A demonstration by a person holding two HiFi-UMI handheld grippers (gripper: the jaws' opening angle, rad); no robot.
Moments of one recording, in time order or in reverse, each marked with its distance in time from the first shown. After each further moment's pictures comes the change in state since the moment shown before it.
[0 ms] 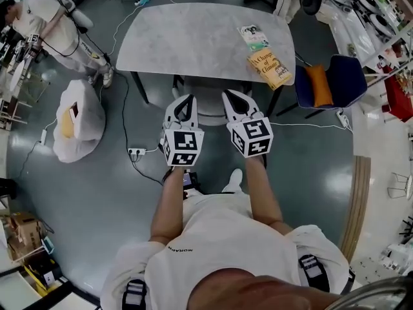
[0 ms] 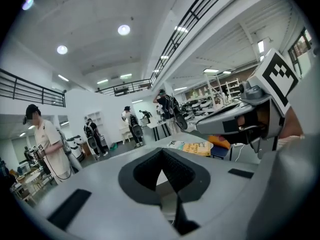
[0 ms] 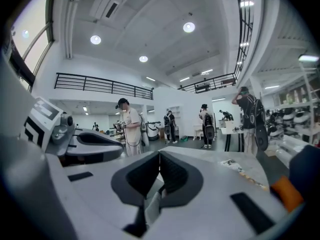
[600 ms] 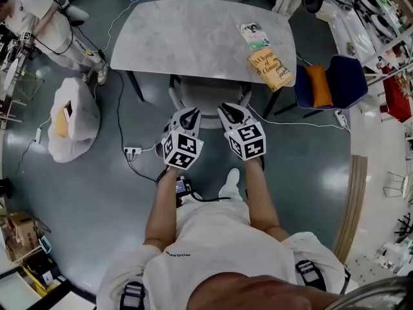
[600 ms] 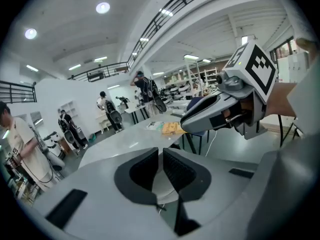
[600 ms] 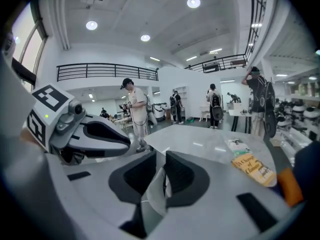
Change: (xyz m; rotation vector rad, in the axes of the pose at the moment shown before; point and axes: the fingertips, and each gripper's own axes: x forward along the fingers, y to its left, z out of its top) left arm 0.043 -0.041 -0.081 0.098 0.185 -0.273; right arm 0.034 -0.007 -0.093 0.000 0.236 0.087
